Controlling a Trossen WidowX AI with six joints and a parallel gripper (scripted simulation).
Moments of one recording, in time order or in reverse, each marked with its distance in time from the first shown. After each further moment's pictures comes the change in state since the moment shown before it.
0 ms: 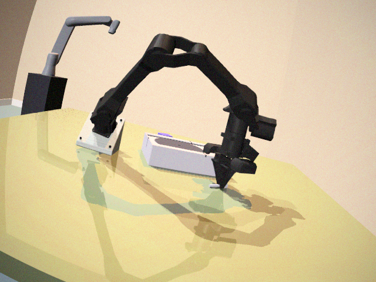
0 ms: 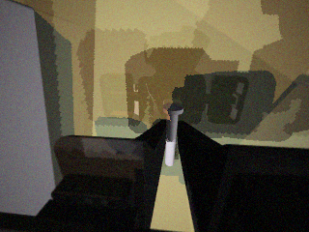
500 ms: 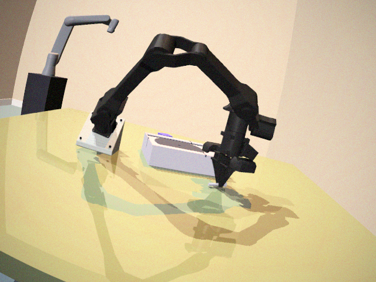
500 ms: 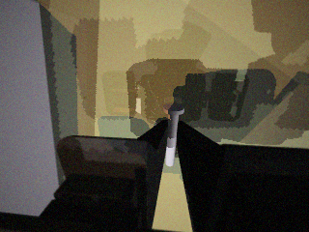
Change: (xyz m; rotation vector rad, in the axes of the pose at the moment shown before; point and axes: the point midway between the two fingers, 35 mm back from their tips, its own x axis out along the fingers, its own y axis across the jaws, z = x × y) arm -0.003 0.001 -0.002 -0.010 0.013 0.006
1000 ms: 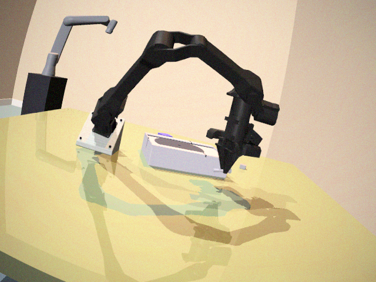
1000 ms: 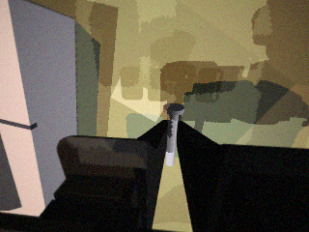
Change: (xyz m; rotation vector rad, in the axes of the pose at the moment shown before) arm -0.040 0.000 0.001 -0.001 -0.002 -0.006
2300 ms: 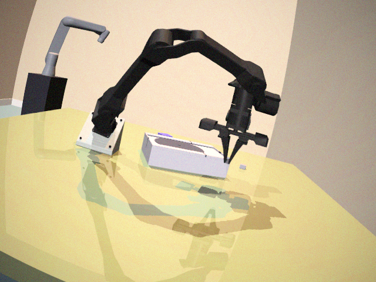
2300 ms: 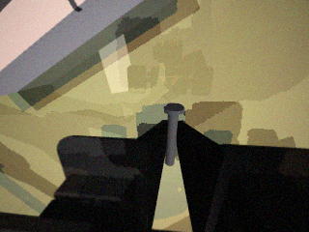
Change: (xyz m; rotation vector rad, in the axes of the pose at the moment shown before) arm -0.026 0.002 0.001 -0.866 -0.005 -0.006
